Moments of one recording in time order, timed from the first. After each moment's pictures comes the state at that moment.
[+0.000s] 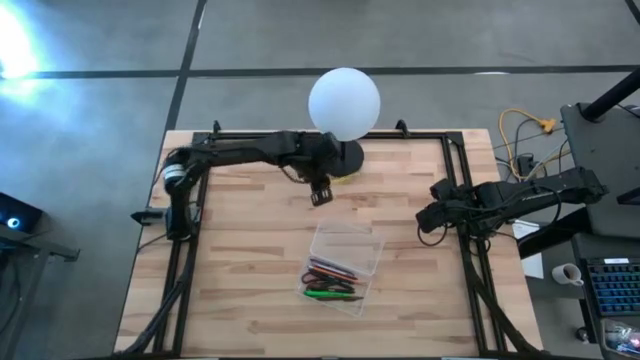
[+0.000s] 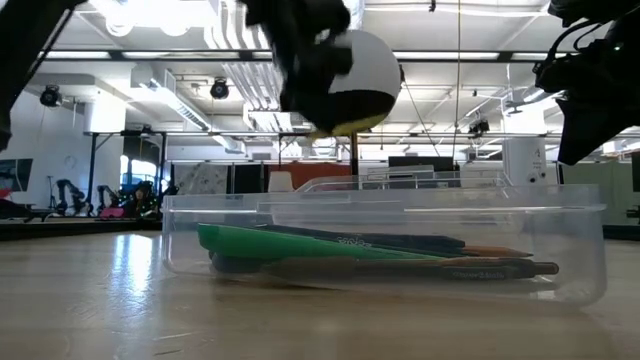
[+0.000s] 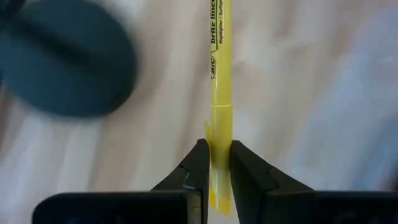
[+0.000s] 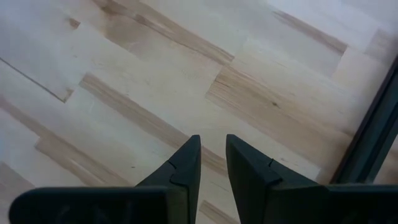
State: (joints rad) left arm 0.26 1.89 1.74 -0.94 0.06 0.00; right arm 0.17 0.79 0.62 -1.12 0.43 1.16
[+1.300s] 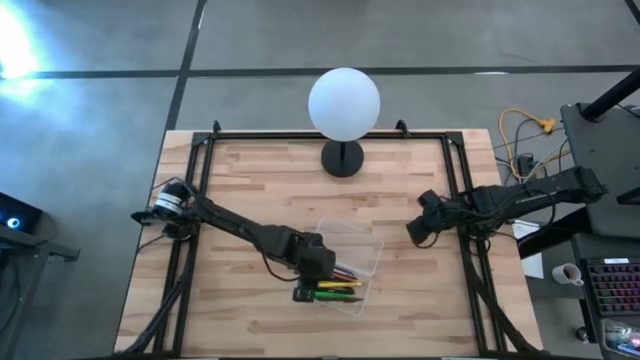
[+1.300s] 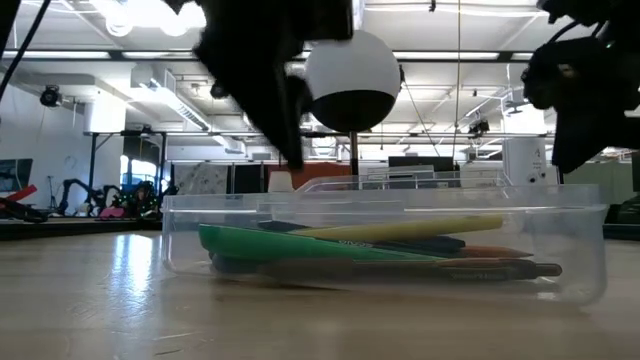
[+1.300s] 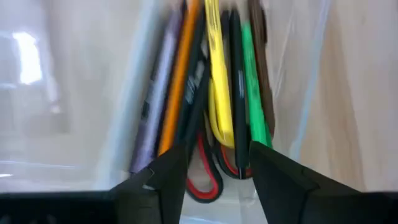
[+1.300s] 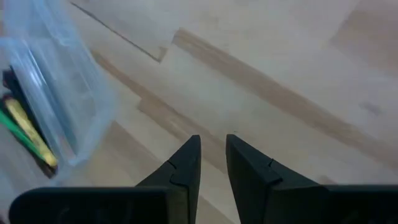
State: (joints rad) left arm -0.31 1.89 1.43 -0.64 0.05 -0.22; right arm 0.17 0.81 0.56 -0.84 0.16 1.20
